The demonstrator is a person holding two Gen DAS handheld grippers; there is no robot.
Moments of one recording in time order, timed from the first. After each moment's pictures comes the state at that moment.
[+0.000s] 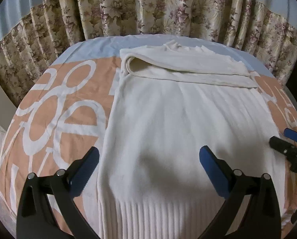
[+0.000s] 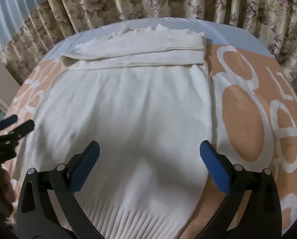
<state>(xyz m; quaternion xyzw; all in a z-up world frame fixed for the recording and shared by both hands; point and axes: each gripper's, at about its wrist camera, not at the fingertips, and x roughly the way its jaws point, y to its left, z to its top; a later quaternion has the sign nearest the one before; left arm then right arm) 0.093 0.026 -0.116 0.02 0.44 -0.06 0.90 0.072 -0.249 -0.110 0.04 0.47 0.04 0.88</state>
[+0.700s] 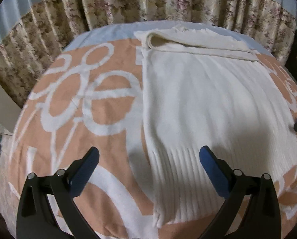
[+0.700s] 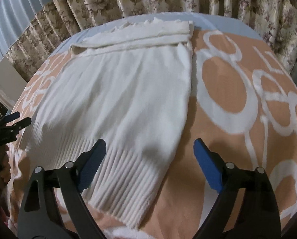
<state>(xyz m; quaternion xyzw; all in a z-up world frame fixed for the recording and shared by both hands) 0.043 0.084 -0.138 0.05 0.47 -0.08 0.88 0.001 -0.274 -0.114 0.05 0.49 0.05 0.87</state>
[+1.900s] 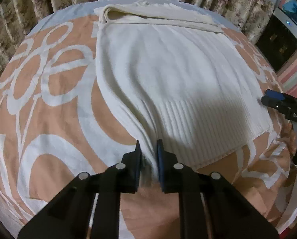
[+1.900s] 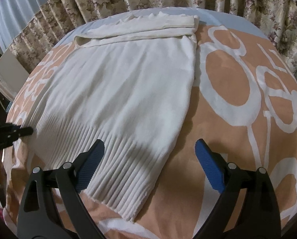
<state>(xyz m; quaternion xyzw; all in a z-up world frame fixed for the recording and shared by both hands) 0.018 0.057 -0.142 0.04 0.54 -0.19 0.82 -0.005 -0.274 -0.122 0.04 0.50 0.07 0.86</state>
